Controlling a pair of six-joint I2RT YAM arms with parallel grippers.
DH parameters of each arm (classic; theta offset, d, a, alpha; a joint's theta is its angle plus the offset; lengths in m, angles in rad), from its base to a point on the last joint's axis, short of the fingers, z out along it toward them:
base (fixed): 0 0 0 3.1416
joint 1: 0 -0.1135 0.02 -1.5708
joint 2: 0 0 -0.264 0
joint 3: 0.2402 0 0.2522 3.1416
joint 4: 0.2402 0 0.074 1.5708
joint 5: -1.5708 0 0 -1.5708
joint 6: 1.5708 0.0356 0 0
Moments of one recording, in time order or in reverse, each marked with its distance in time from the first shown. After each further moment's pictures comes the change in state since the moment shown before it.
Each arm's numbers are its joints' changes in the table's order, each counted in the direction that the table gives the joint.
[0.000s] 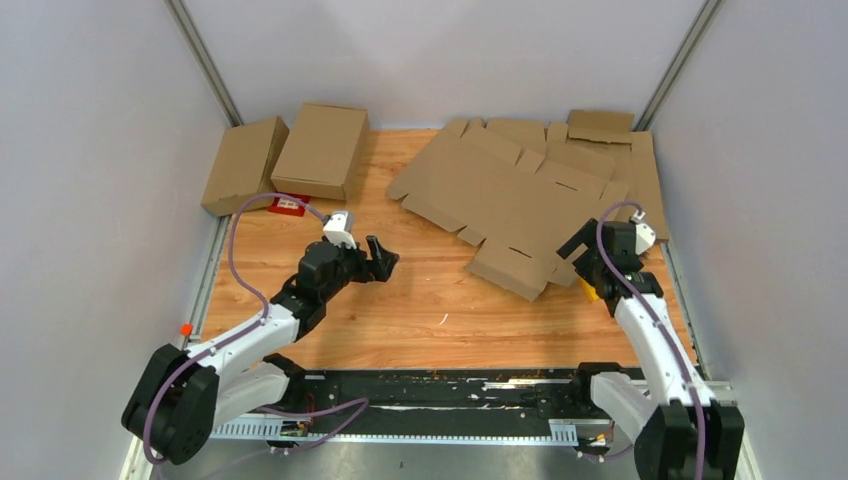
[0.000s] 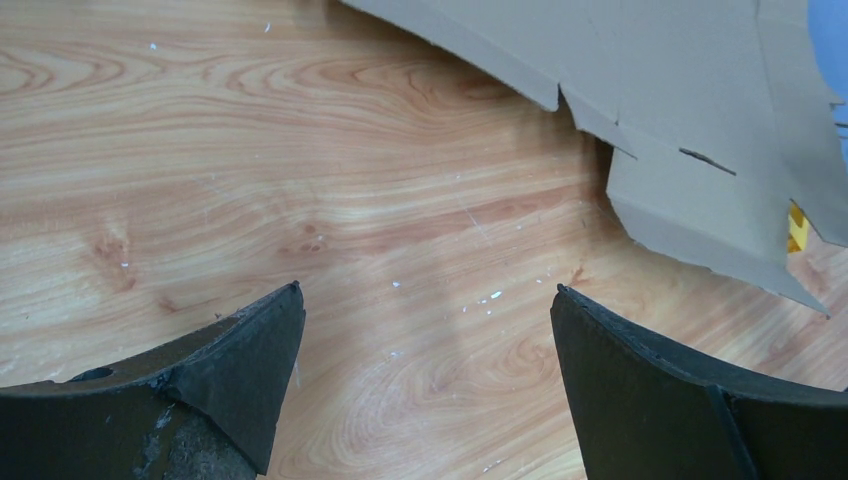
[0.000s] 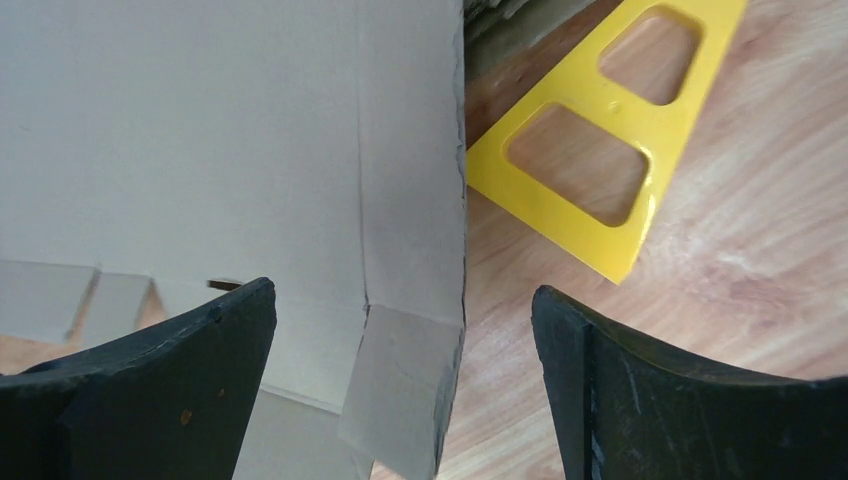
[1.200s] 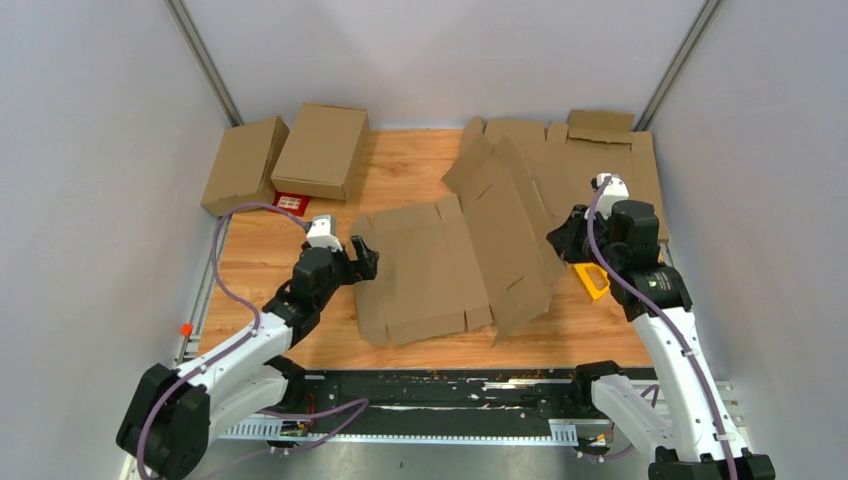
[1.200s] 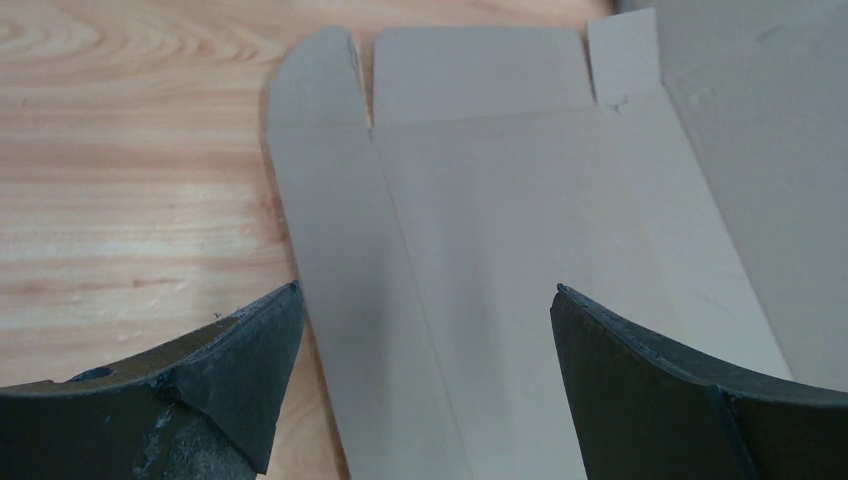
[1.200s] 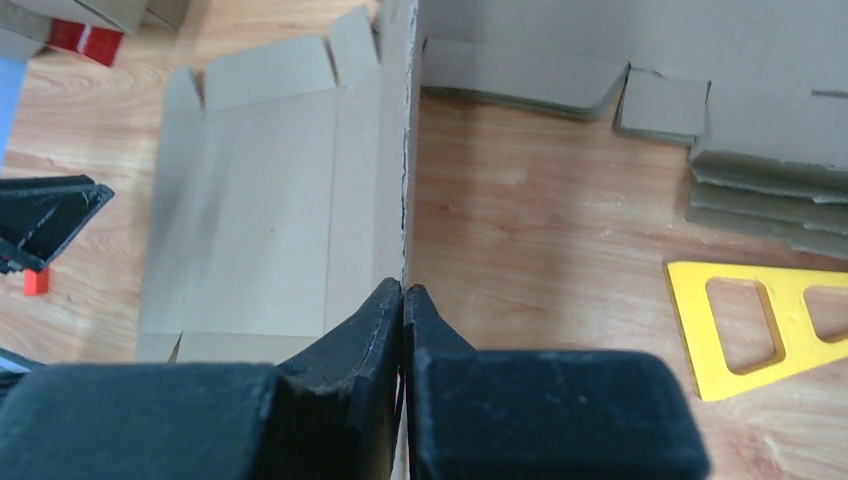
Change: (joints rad) left arm -0.014 0.143 -0.044 0.098 0.218 -0.008; right arm -0.137 0.071 0.298 0.099 0.430 -0.459
